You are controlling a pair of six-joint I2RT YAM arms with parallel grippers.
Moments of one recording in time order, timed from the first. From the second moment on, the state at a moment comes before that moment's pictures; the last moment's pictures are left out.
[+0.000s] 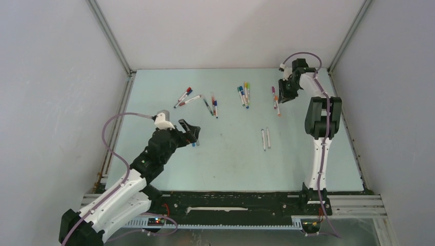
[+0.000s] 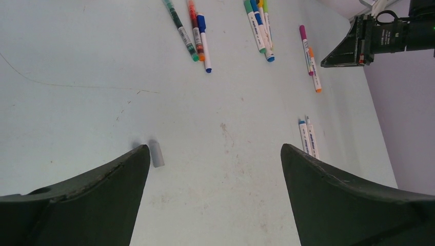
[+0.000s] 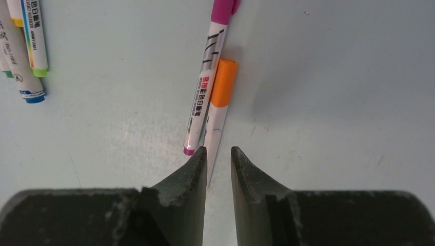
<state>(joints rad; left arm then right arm) -0.56 0.72 0.44 -0.02 -0.23 -0.68 0.00 2.34 2.01 -0.86 -0.30 -0.13</state>
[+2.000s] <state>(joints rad) -0.57 0.87 0.36 0.28 0.04 -0.83 -0.01 2.06 1.48 -0.73 -0.13 -0.28</state>
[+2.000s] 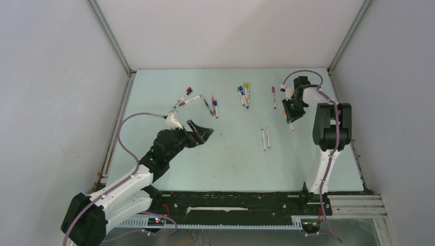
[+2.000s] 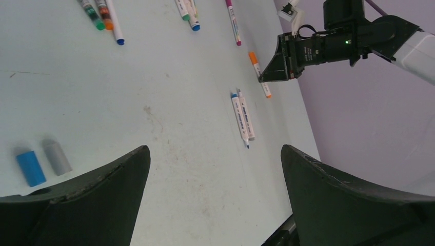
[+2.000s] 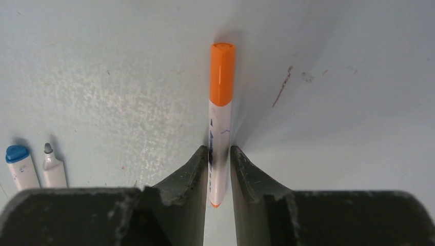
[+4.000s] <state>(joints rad) -0.82 1.69 0.93 0.69 0.10 -1.03 0.06 1.62 1.18 -0.86 -1.29 -0.37</state>
